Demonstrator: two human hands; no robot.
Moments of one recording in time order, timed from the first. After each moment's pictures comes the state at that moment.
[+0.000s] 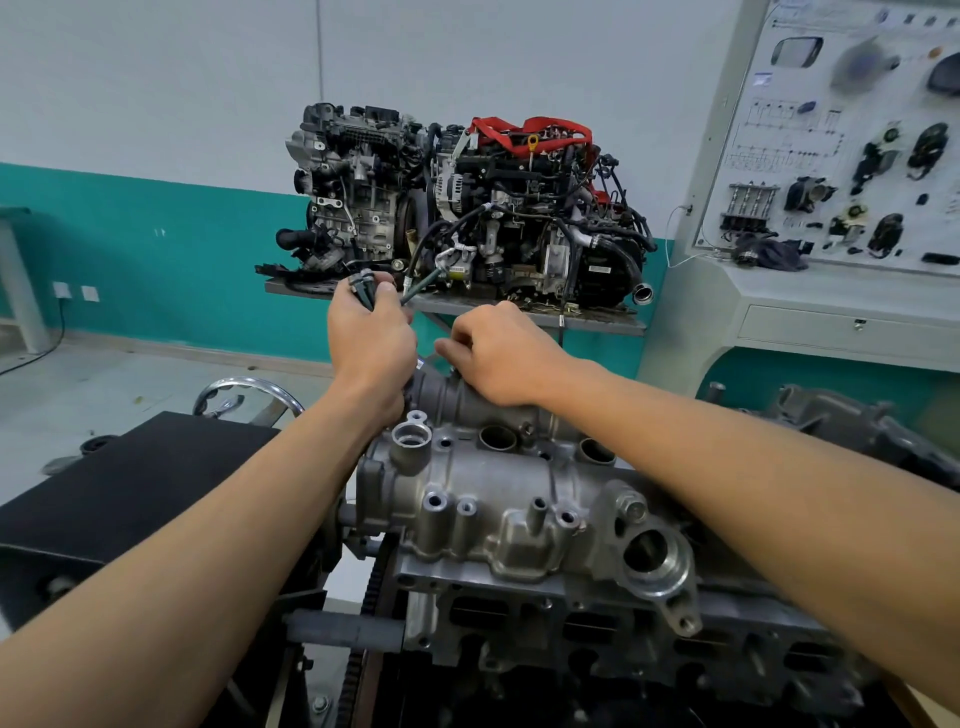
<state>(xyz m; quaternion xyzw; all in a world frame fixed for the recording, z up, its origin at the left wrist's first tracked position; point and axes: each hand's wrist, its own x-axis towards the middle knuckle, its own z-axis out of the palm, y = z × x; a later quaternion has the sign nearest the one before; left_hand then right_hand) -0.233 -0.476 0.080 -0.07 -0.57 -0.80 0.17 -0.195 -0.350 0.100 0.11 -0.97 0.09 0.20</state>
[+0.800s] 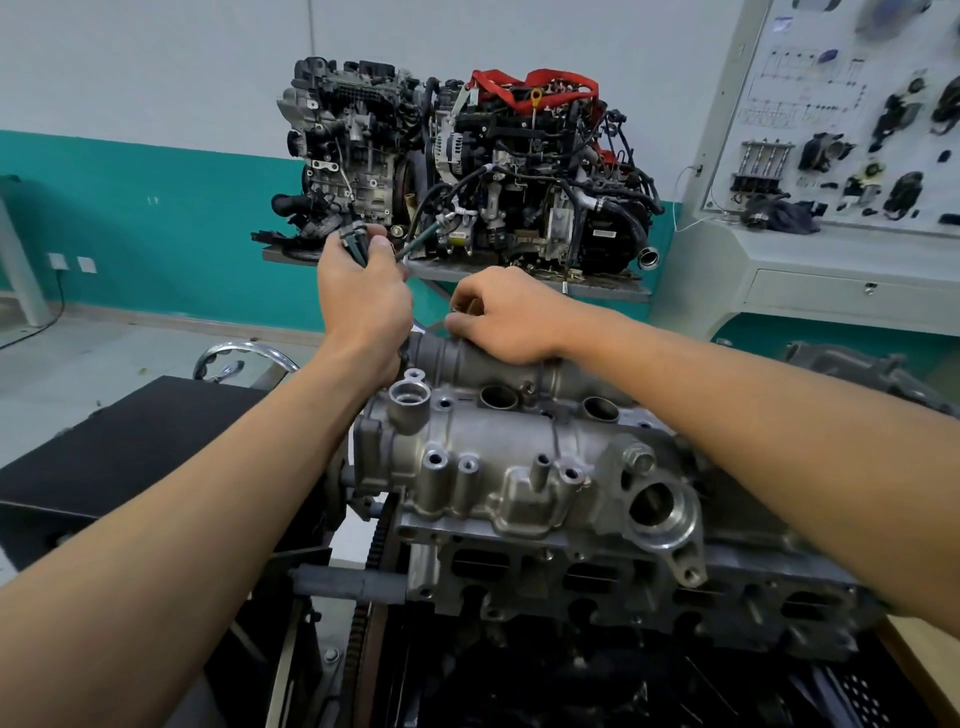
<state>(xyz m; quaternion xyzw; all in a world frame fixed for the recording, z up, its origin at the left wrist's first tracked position) -0.230 -0.478 0.080 -0.08 -0.57 -0.79 0.18 -0.199 -0.340 0.101 0.15 -0.97 0.08 0.15</state>
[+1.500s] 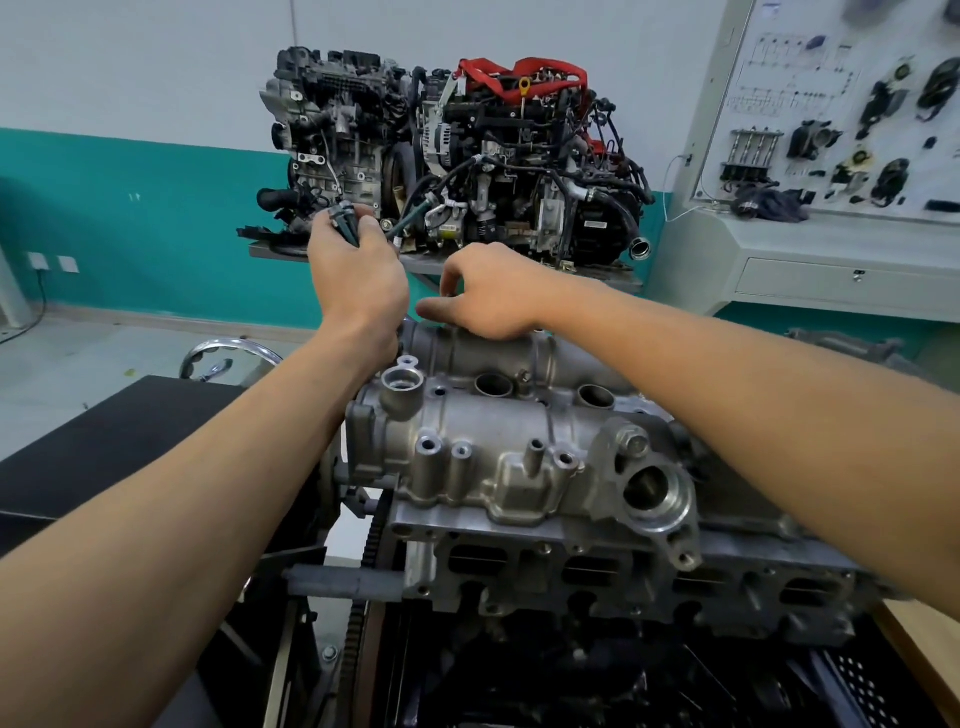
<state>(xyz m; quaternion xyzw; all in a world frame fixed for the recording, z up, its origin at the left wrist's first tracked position) -0.243 -0.471 0.085 -0.05 -0.58 -0.79 0.21 -0.207 -0.347 0.114 0.11 -0.98 0.05 0.12</state>
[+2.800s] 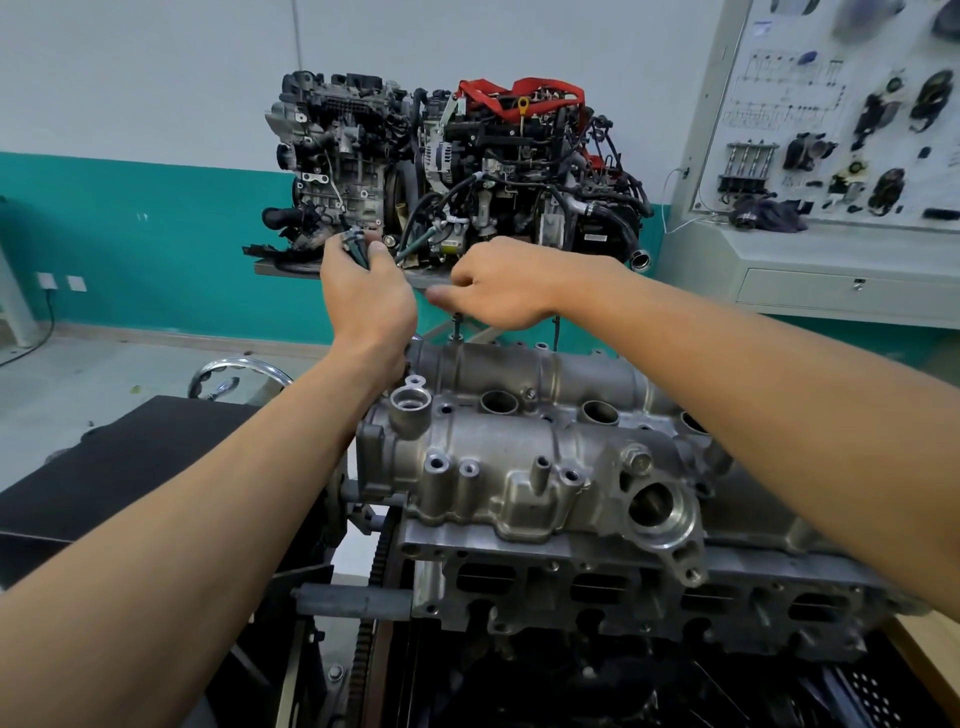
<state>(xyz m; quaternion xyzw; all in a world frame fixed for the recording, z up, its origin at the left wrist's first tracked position) -0.241 -0.472 0.086 -0.05 -0.61 -0.76 0.23 -0.206 -0.344 0.142 0.13 -0.99 -0.05 0.09</state>
